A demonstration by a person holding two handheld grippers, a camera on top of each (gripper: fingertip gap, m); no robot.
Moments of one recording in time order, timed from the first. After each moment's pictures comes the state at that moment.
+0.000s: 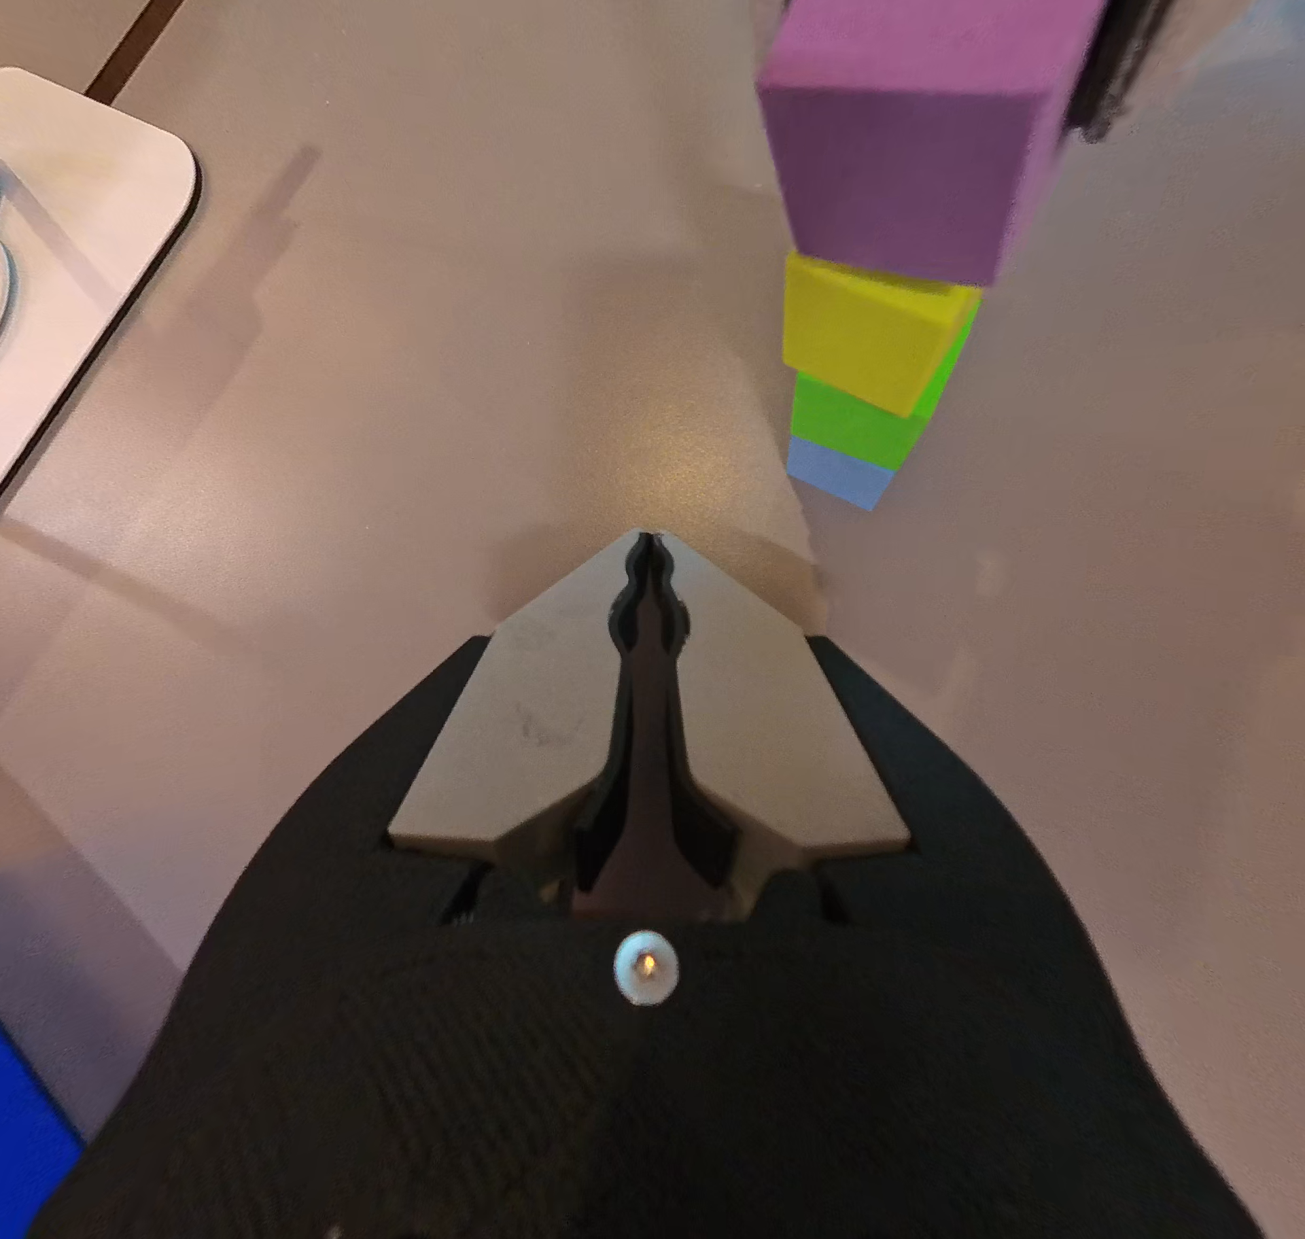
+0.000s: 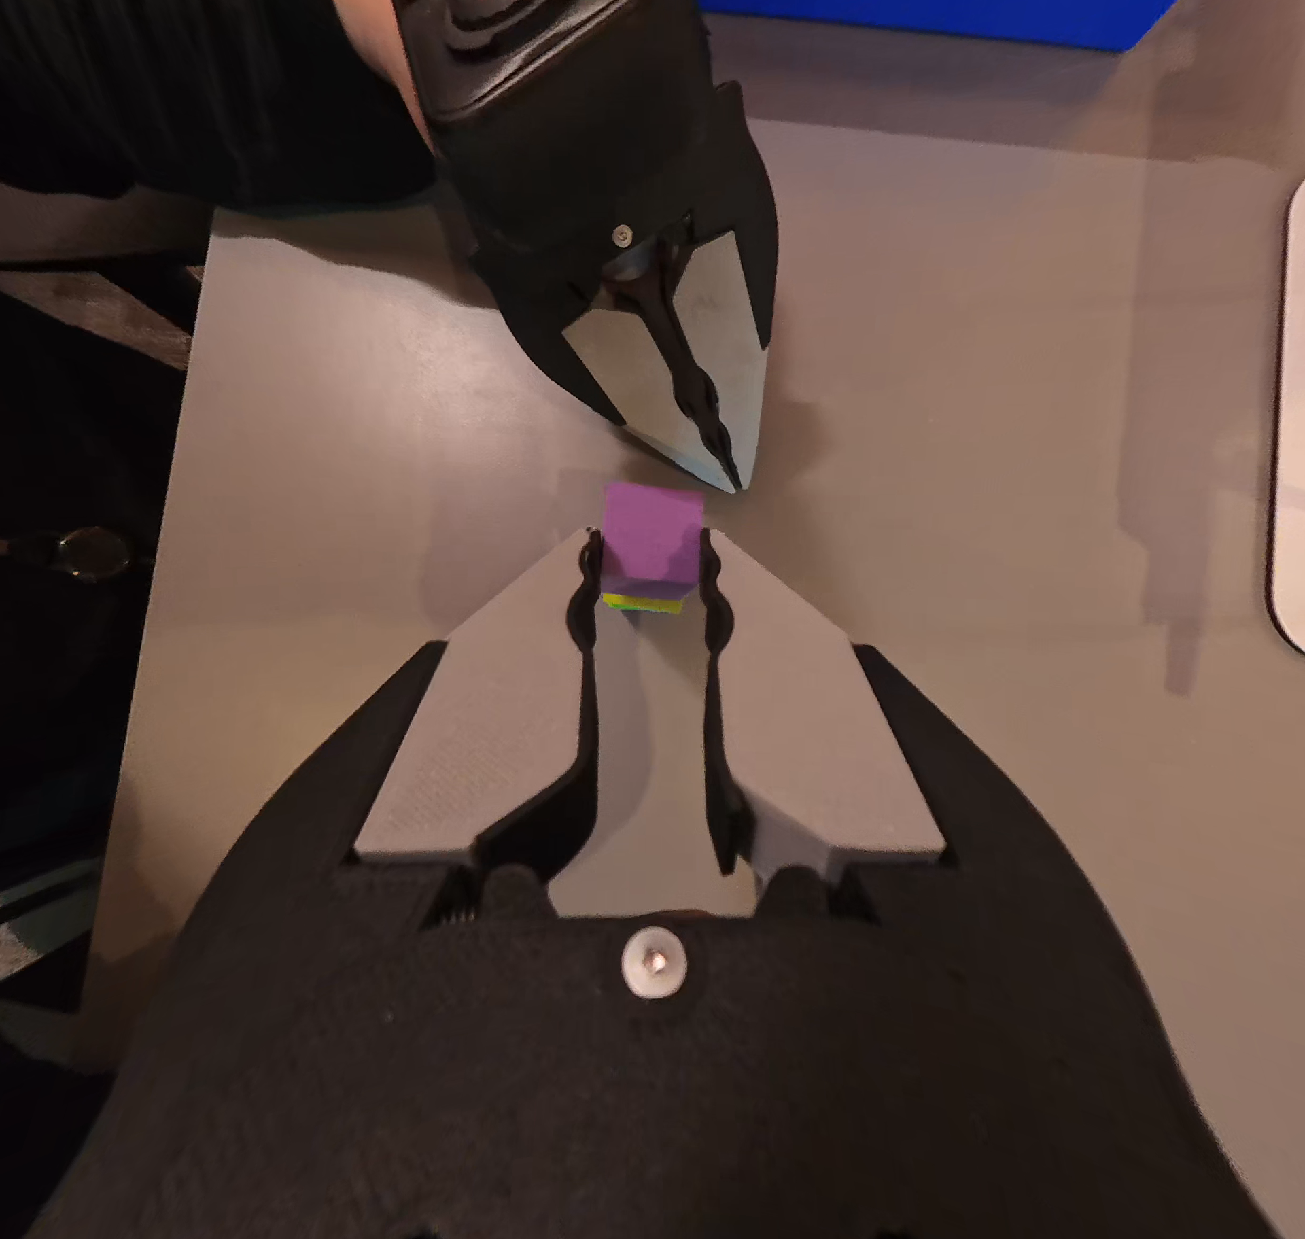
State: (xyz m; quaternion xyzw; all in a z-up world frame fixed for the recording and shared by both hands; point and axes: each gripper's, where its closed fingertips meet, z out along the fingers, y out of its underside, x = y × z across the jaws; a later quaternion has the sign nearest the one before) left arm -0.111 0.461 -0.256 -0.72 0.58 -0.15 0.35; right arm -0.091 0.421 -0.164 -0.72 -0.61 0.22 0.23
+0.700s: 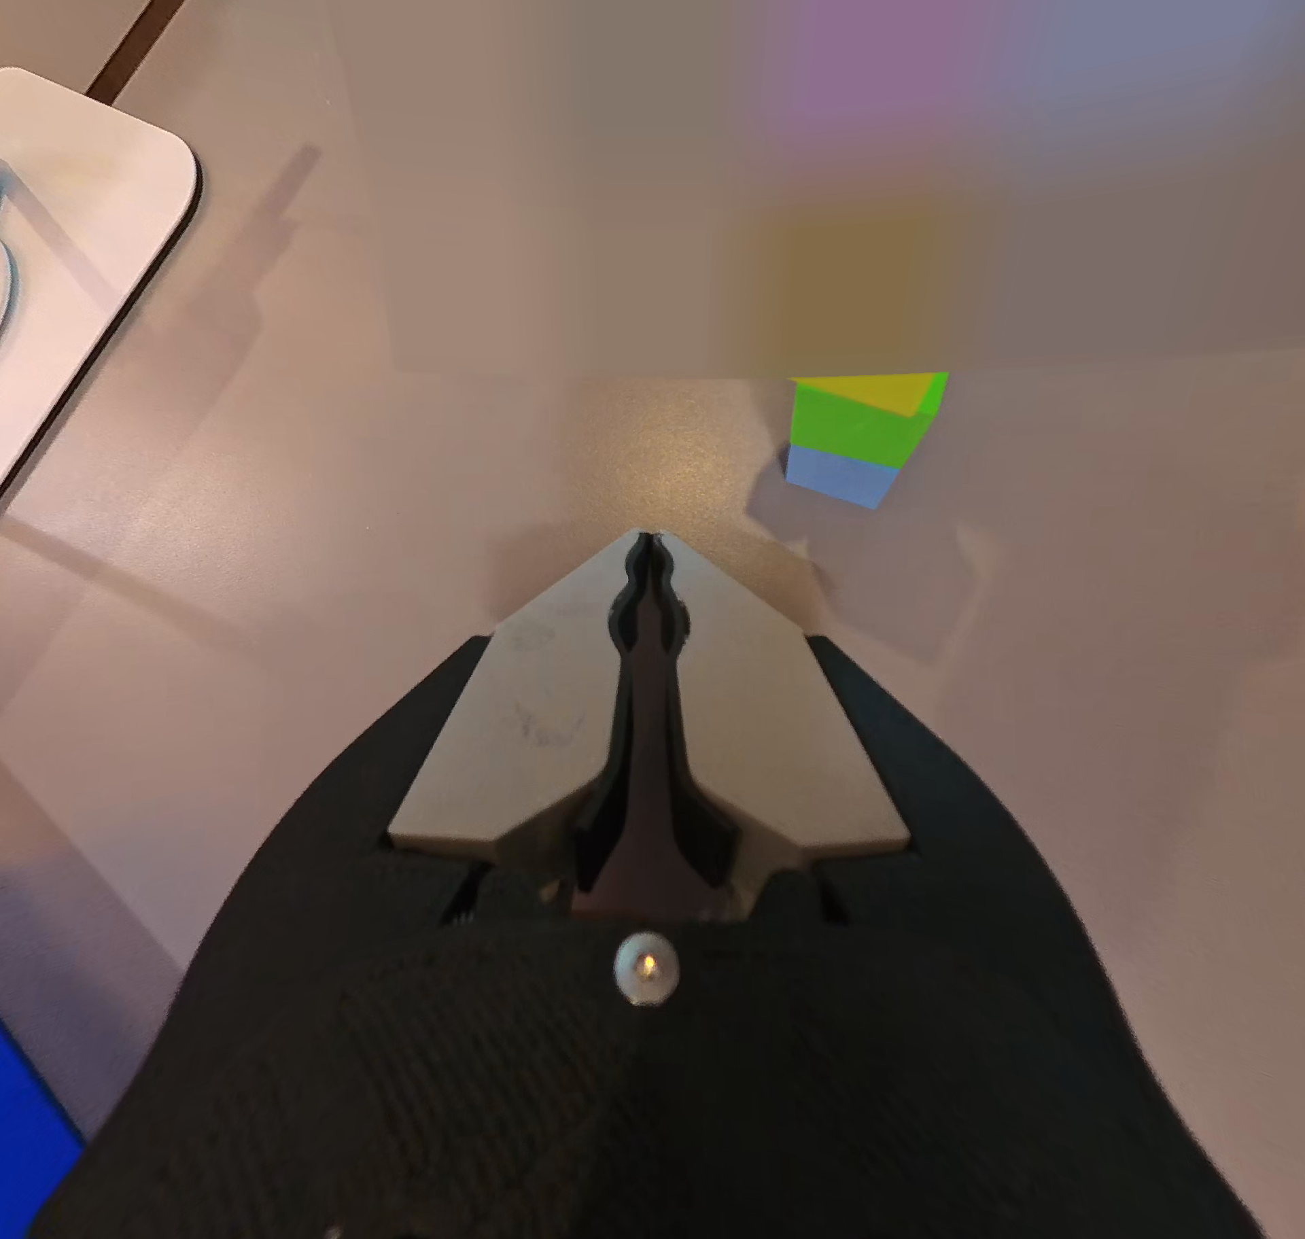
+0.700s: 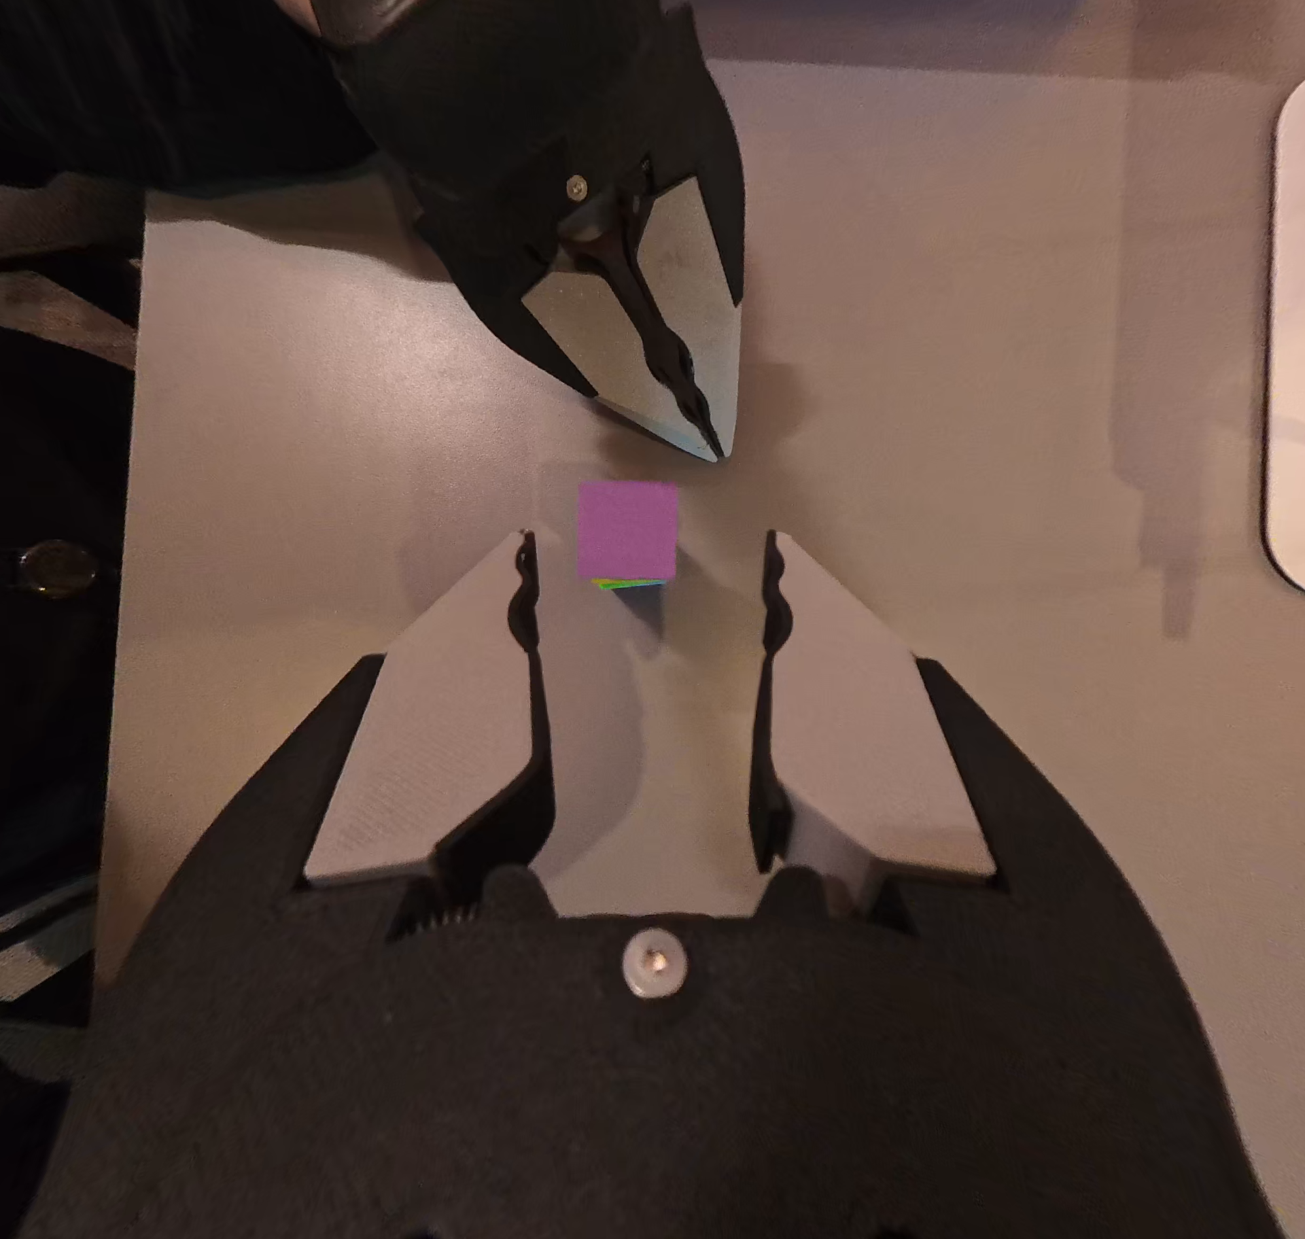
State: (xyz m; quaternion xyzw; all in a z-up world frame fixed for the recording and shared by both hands) left arm -0.111 0.461 -0.256 -0.72 0.58 -0.15 0.35; right arm -0.083 0.424 -0.171 -0.75 -0.59 0.20 0.22
